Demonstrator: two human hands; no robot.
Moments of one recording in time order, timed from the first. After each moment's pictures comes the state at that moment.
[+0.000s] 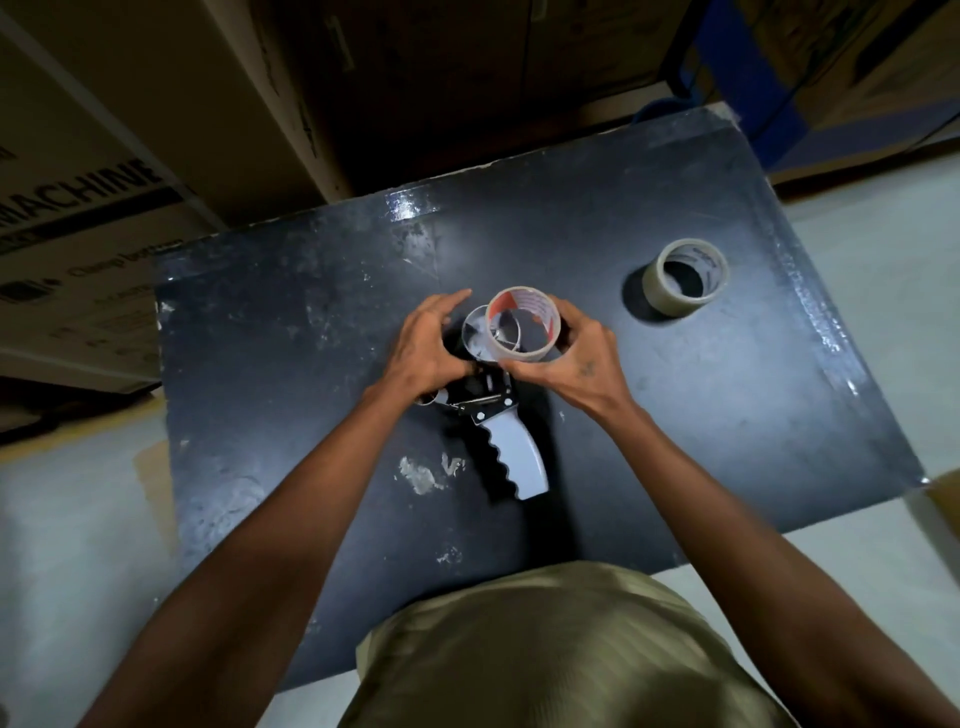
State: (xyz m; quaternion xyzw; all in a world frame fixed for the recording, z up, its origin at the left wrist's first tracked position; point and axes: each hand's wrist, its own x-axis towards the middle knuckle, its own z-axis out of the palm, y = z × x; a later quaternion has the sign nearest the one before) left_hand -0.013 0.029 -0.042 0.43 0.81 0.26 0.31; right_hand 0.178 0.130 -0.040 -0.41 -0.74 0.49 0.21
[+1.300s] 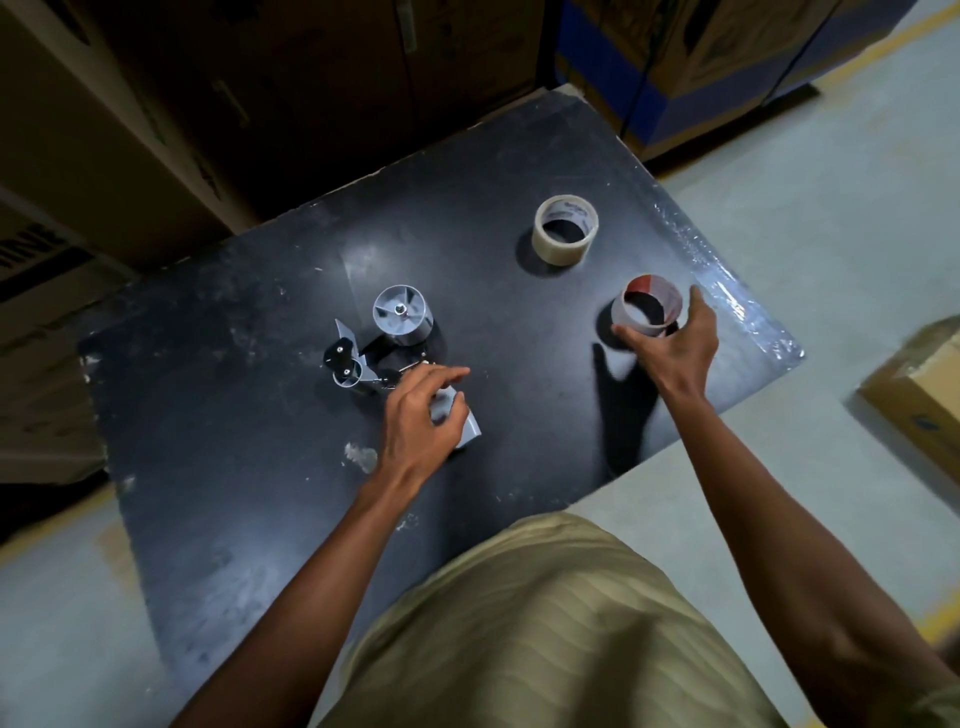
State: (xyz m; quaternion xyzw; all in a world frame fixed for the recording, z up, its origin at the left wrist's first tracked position) left_hand 0.124 -0.046 -0.031 0.53 0.72 0.41 0.17; right_hand 0.389 0.147 -0.066 -0.69 -0.59 0.29 0.30
